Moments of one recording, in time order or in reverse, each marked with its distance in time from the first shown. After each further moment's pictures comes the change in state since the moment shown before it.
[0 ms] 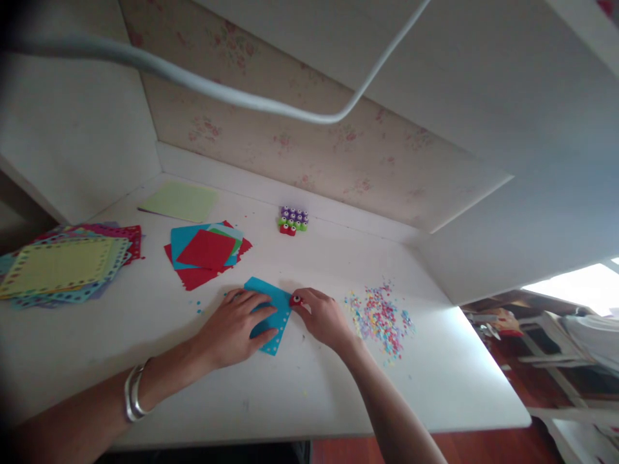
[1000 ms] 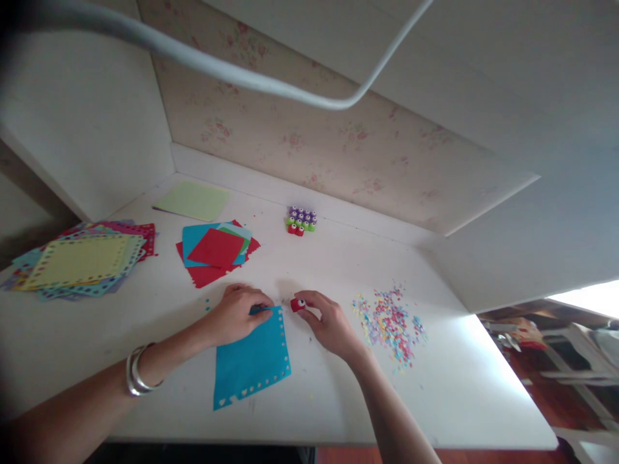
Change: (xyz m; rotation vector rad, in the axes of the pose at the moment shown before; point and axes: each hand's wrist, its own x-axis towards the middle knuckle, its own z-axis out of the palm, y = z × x) left_hand 0.012 -0.024 -0.001 -0.270 -0.015 -0.201; right_hand -0.005 -0.001 0.006 0.286 0.054 -0.056
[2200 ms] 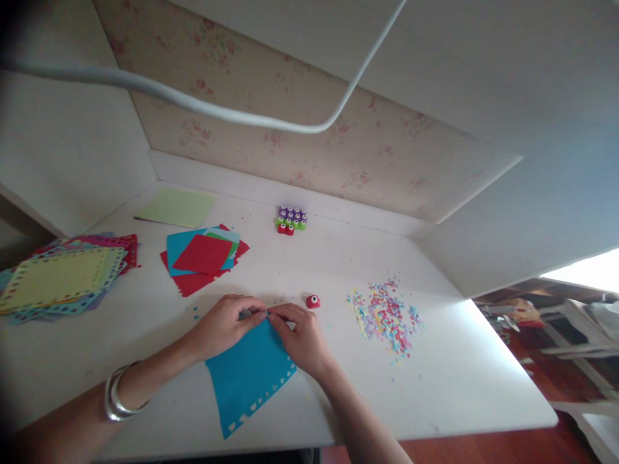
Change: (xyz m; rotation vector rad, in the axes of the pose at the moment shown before) left_hand 0.001 0.014 -0.007 -0.270 -0.038 -0.024; right_hand -0.002 -0.030 0.040 0.225 0.109 0.157
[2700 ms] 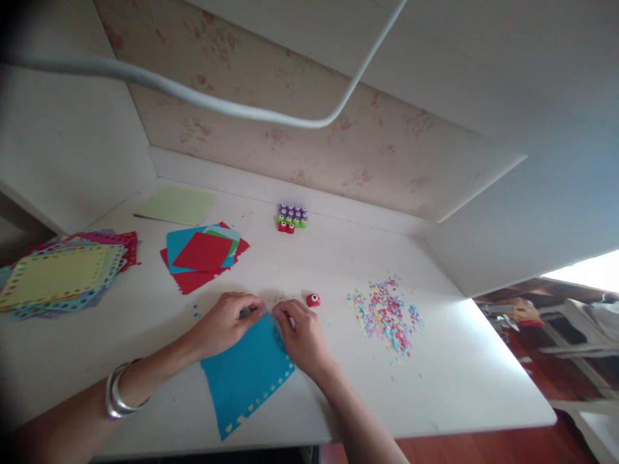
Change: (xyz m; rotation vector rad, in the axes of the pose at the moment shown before) left_hand -0.001 0.004 0.001 0.084 0.008 -0.035; right_hand -0.004 -0.002 0.002 -0.145 0.099 -0.079
